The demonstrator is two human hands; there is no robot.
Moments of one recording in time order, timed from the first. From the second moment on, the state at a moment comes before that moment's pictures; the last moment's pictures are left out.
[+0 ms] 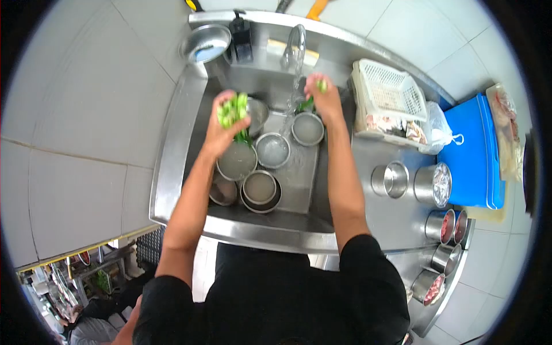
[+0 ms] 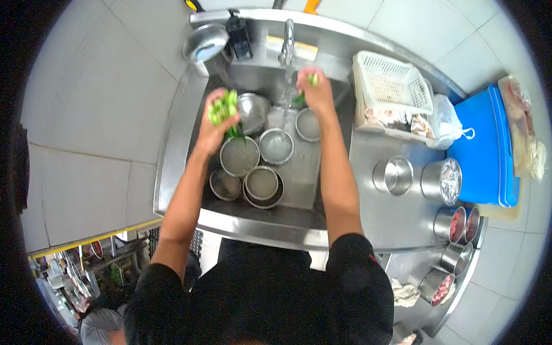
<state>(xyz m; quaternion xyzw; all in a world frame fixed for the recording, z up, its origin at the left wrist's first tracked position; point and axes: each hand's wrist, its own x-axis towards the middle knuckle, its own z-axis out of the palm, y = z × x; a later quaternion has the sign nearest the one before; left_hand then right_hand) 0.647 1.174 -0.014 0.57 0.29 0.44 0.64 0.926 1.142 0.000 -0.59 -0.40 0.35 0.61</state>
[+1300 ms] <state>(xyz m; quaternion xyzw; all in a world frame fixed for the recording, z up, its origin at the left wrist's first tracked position) 0.628 1.225 -0.042 0.48 0.46 0.49 0.57 0.877 1.146 -0.334 -0.61 -0.73 0.28 -0.15</state>
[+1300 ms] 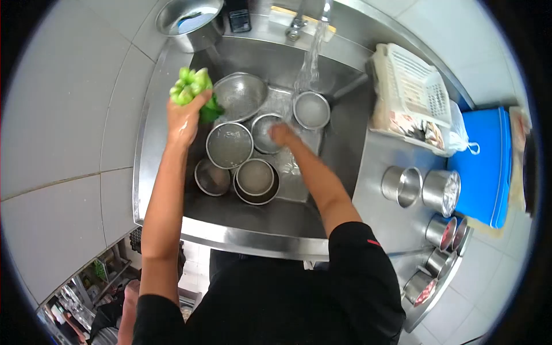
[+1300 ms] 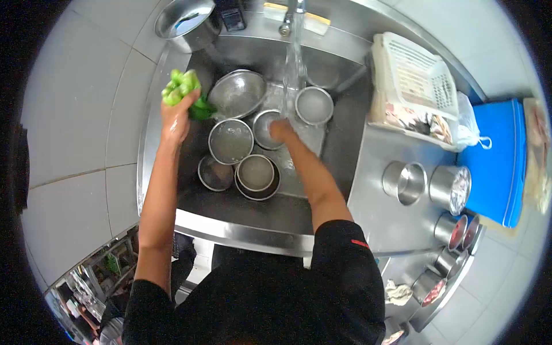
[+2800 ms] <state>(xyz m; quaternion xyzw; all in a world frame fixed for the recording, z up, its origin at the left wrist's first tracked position) 0.792 1.247 -0.101 0.80 0.23 0.15 0.53 0.861 1.021 -0.258 -0.76 -0.53 0.33 -0.19</state>
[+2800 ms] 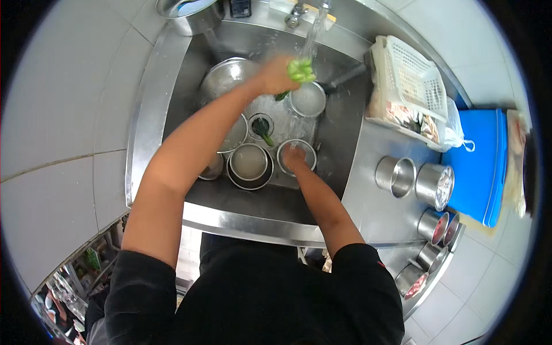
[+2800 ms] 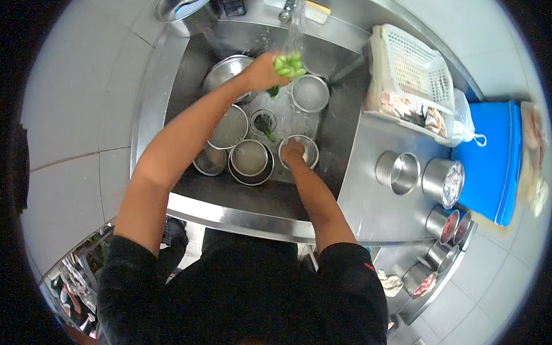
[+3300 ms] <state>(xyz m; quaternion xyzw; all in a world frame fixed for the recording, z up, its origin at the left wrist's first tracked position) 0.615 1.205 -0.090 0.64 0.48 0.30 0.52 0.850 1.055 -0.403 -0.77 -0.55 0.31 -0.04</state>
